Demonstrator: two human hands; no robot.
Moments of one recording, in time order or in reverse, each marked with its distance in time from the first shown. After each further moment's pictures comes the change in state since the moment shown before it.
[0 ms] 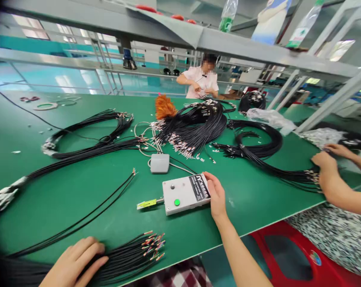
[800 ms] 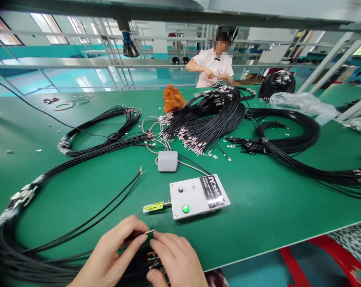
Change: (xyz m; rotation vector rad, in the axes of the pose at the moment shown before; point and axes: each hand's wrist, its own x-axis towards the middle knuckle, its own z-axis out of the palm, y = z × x) left_hand 0.078 0.074 -0.008 -0.497 -0.183 -0.120; right_hand -0.124 -0.039 0.066 -0.572 -0.770 -0.450
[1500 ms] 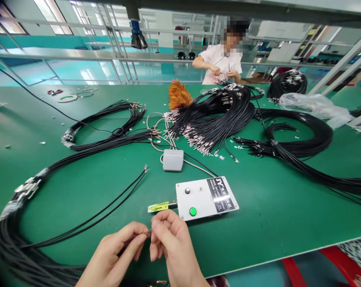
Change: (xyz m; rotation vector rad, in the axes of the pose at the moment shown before) left_hand -0.006 -0.003 0.002 -0.154 0.000 -0.131; right_hand 0.060 -0.023 0.008 1.364 0.222 0.805
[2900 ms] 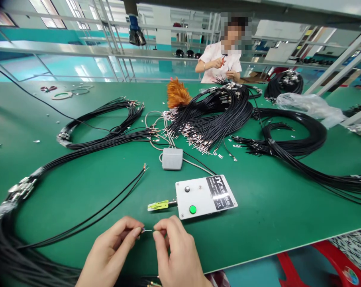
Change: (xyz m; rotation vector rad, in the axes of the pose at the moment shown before) left_hand -0.005 -0.018 0.006 -0.101 0.209 -0.144; right_hand -0.015 0.011 -0.022 -1.146 0.040 -0.558
